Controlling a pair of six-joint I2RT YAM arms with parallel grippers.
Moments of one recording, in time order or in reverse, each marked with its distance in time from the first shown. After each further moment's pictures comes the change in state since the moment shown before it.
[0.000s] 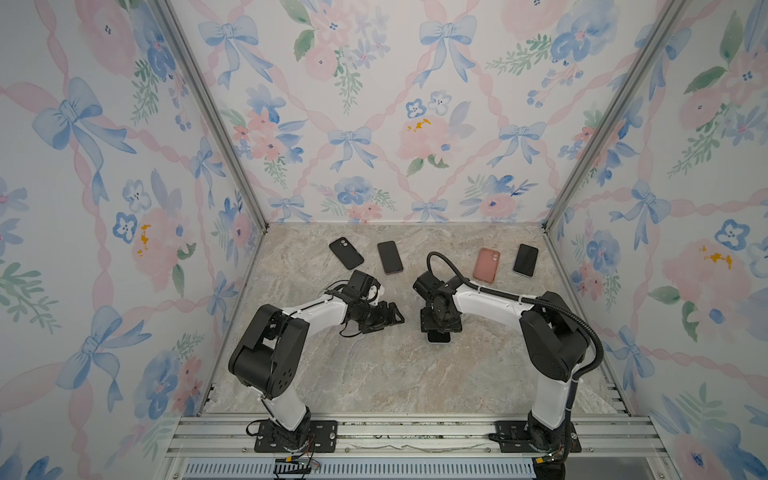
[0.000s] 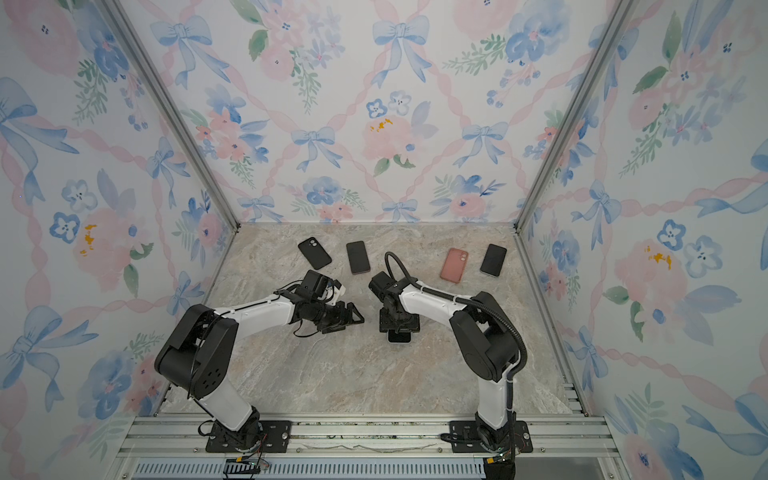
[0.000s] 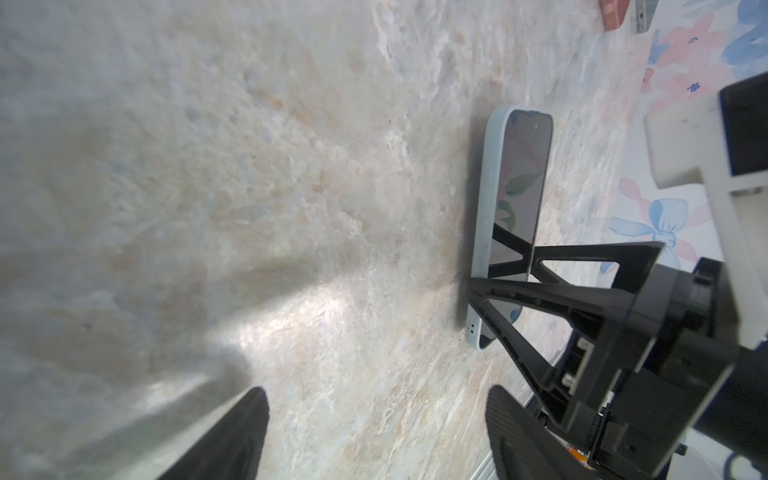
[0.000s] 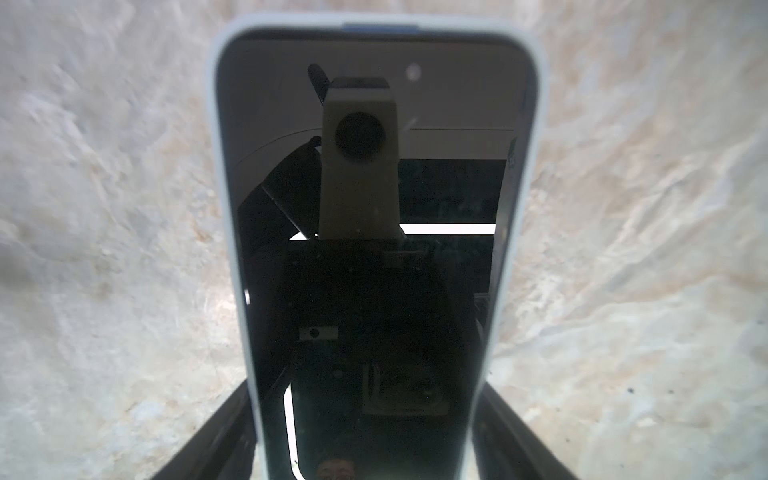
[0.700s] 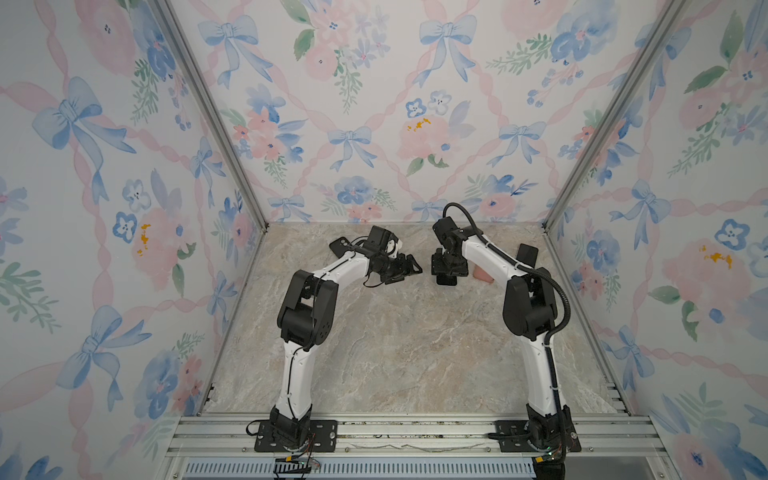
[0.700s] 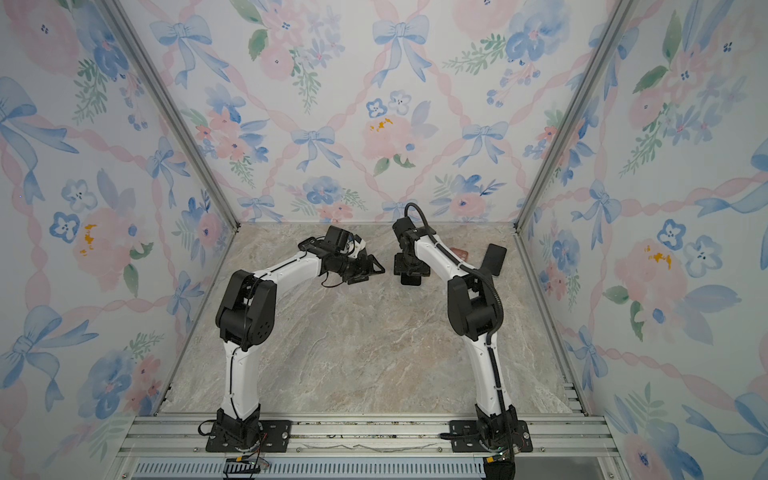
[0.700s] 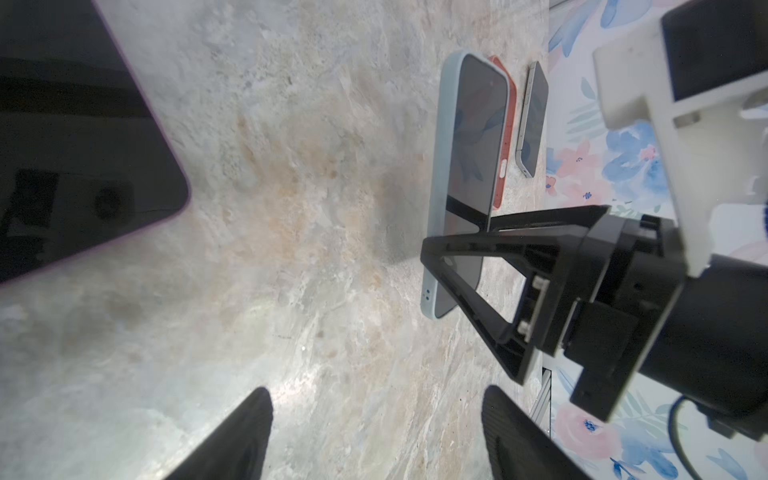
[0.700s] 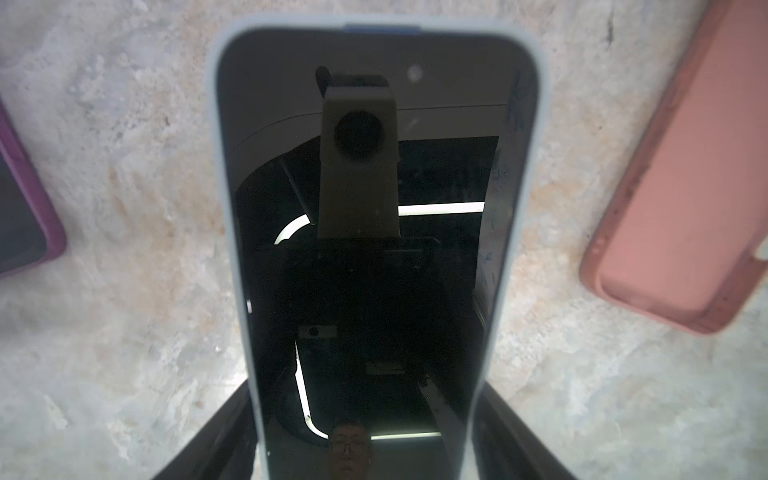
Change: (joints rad) left arm 0.031 0.465 0.721 -0.105 0.044 0.000; right arm -0.290 0.422 0.735 -0.167 0.014 -0.261
